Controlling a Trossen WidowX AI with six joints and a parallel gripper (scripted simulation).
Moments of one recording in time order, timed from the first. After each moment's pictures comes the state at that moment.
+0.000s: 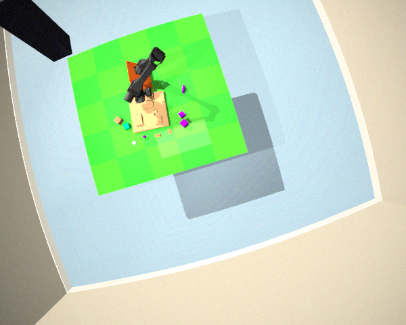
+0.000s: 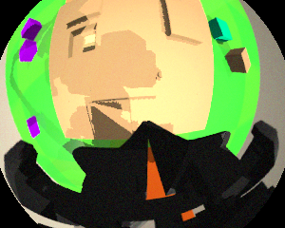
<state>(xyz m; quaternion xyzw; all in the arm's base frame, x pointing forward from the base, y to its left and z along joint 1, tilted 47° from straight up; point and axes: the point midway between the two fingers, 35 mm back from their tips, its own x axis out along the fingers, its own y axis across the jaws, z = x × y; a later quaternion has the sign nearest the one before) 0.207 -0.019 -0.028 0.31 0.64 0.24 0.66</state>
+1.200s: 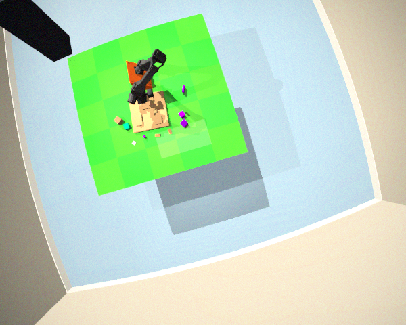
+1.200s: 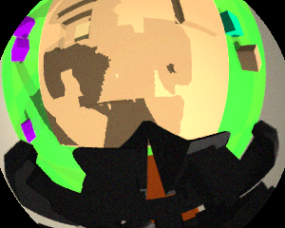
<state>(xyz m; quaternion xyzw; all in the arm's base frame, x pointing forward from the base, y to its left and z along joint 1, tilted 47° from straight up) 0.206 0.006 -0.042 0.32 0.64 0.24 0.66</state>
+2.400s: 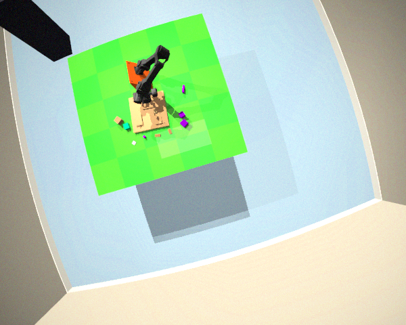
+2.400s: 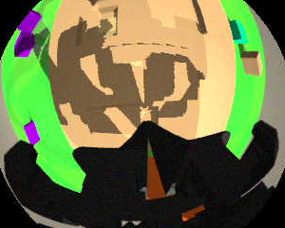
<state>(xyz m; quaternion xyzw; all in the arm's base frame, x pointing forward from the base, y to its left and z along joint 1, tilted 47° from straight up) 0.213 0.028 -0.018 0.32 0.64 0.24 0.66</state>
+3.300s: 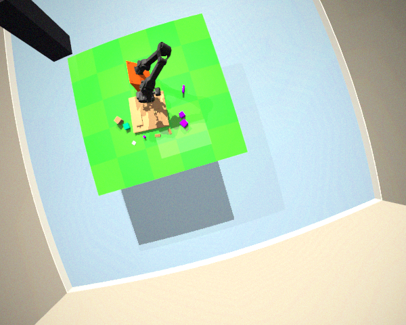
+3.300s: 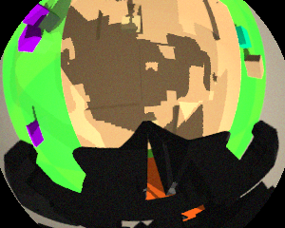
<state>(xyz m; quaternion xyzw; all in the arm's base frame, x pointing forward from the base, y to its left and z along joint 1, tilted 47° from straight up) 0.215 0.046 0.001 0.32 0.64 0.24 0.66</state>
